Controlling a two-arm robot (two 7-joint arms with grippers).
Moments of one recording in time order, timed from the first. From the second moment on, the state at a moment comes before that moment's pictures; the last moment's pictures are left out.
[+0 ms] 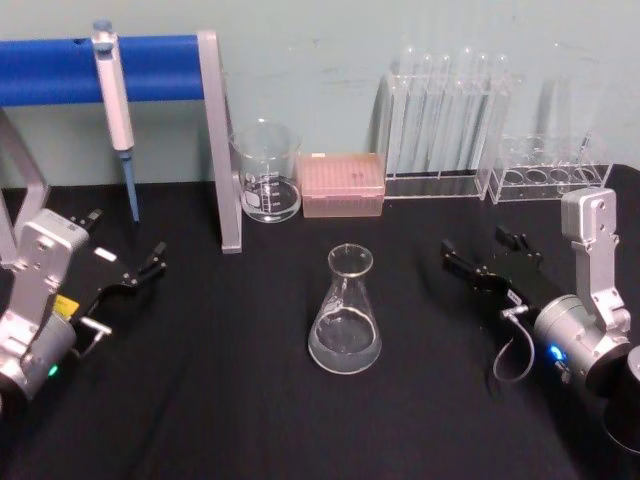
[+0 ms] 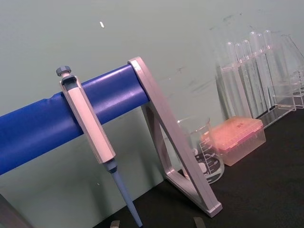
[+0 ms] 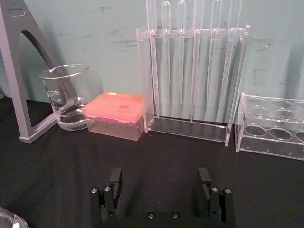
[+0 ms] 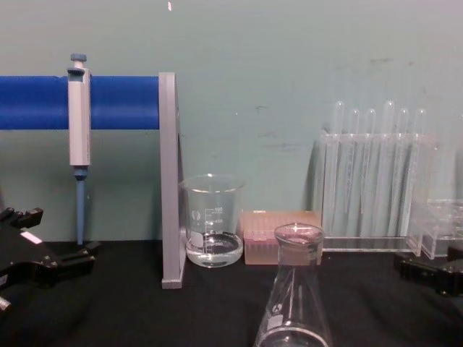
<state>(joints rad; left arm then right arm) -0.20 0.60 0.45 -1.41 -0.25 -0.12 0.03 0.22 0.34 -0.28 -1.28 0.39 -0.01 0.20</state>
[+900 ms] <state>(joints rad) -0.20 0.60 0.45 -1.41 -0.25 -0.12 0.03 0.22 0.34 -0.28 -1.28 0.39 -0.01 0.20</state>
